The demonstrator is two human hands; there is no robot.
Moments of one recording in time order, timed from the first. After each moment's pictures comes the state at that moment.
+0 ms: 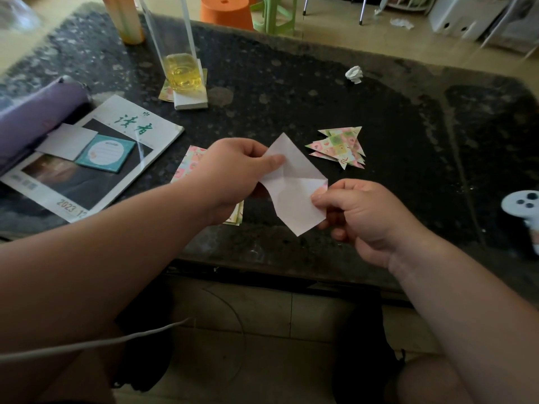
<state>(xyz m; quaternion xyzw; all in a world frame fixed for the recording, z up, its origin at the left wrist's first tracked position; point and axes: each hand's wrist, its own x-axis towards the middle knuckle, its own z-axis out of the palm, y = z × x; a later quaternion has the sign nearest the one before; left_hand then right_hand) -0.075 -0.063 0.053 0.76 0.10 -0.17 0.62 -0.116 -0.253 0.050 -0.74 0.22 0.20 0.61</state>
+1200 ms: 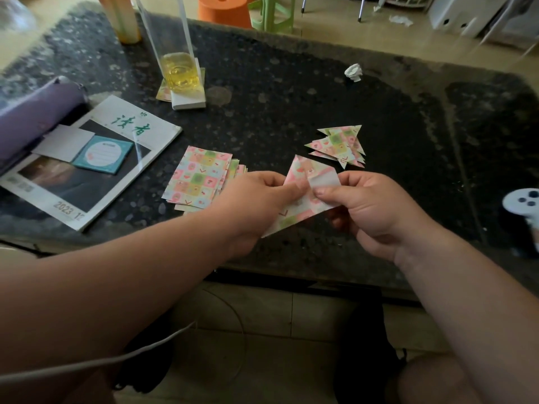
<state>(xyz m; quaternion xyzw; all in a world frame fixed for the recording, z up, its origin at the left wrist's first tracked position) -0.100 -0.087 0.033 0.68 0.13 -0.26 0.68 -0.110 -0.260 0.052 -0.74 0.19 0.18 0.62</state>
